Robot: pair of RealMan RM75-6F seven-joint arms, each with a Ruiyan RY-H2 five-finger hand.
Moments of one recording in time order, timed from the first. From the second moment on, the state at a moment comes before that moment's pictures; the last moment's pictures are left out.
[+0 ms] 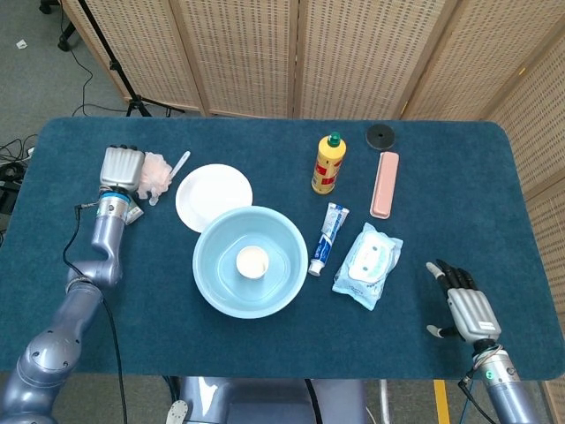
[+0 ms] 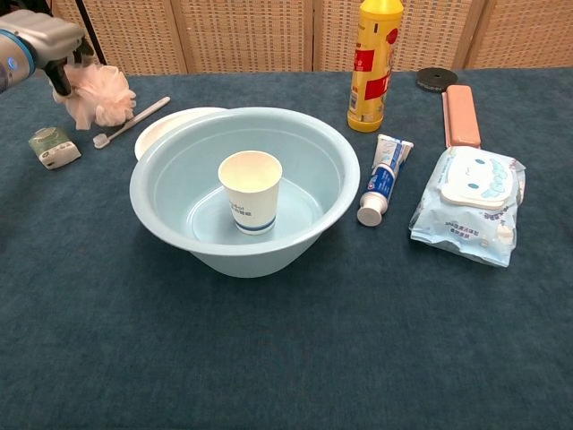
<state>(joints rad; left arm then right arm) -1.01 -1.87 -0.20 -0.22 1.03 0.62 0.19 0.23 -1.20 0.03 -1.68 -1.32 1.16 -0.06</state>
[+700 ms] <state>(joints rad) -0.92 -1.50 -0.26 -1.08 1.10 0.98 0.28 0.22 -1.17 0.01 -1.73 -1.41 1.21 -0.01</state>
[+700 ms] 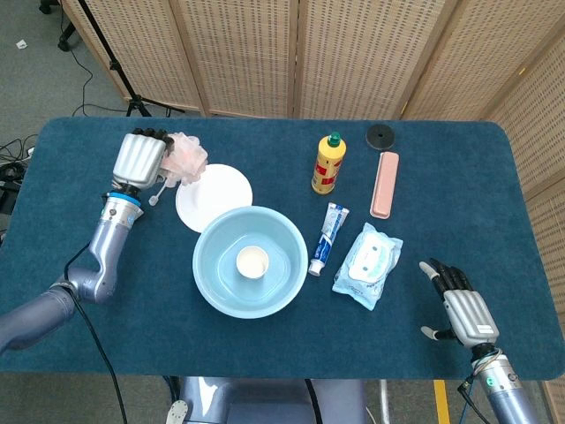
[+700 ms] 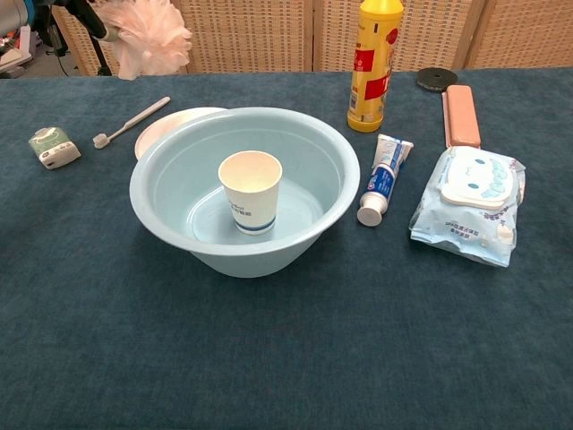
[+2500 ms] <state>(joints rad) -0.71 -1.23 -0.15 -1.79 1.27 1.15 0.38 0.21 -1.15 0.01 -1.73 -1.44 1.23 0.02</state>
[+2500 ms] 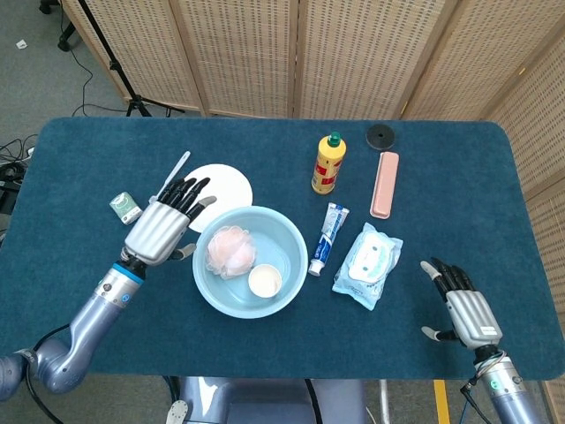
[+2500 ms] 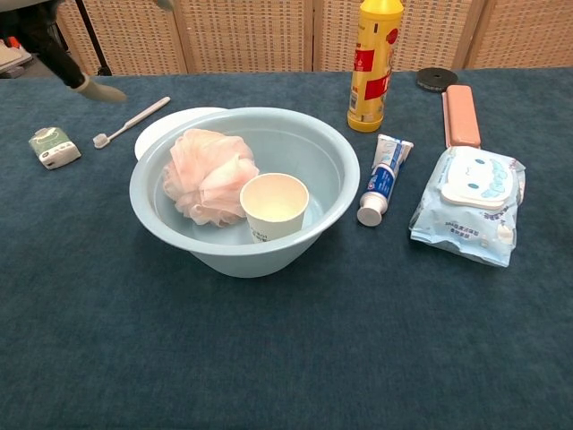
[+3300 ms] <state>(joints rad) -0.39 -1.19 -0.02 -1.76 1.32 1.39 0.25 0.25 -1.20 0.03 -1.70 -1.38 1.17 -0.05</state>
